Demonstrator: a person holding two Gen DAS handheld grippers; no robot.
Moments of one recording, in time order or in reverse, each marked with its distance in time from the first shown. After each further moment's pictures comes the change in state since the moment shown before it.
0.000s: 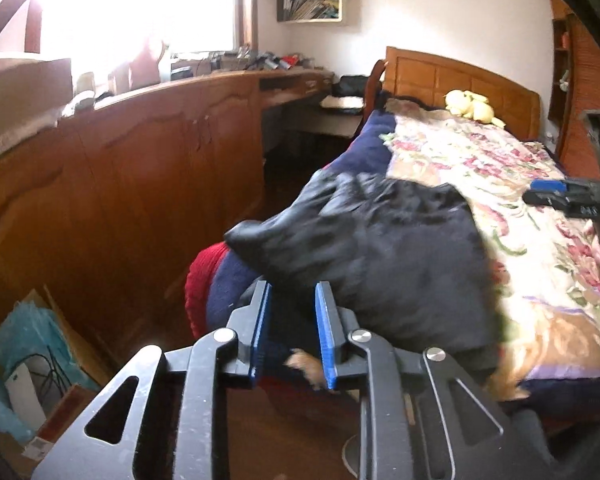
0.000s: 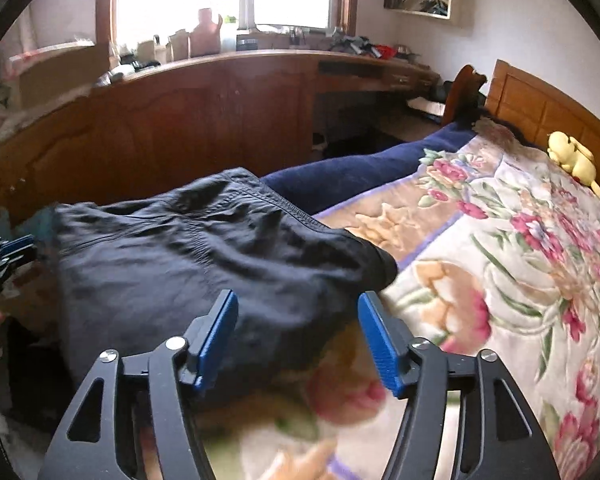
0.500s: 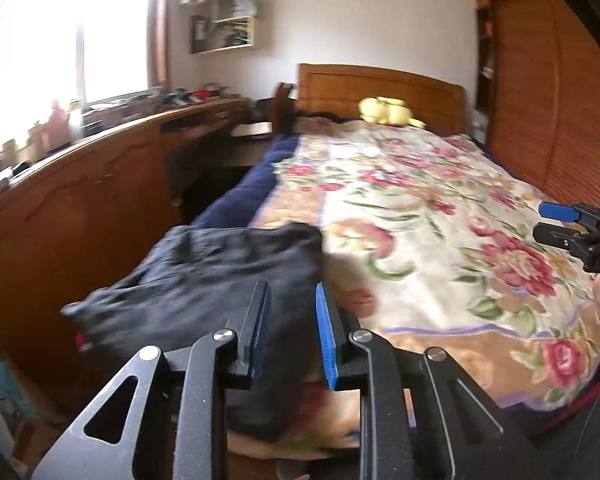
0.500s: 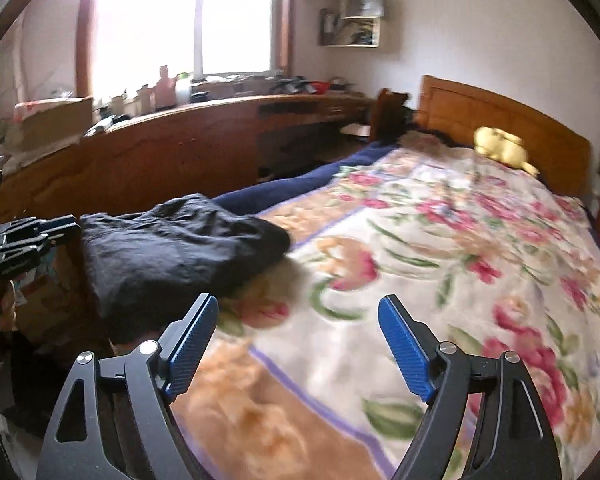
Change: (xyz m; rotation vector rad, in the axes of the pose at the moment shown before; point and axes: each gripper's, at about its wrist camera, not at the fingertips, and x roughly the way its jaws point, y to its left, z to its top) left arm -0.035 -0.172 0.039 0.143 -0.058 -0.213; right arm -0.187 -0.055 -0.104 0.135 -0.132 -0.173
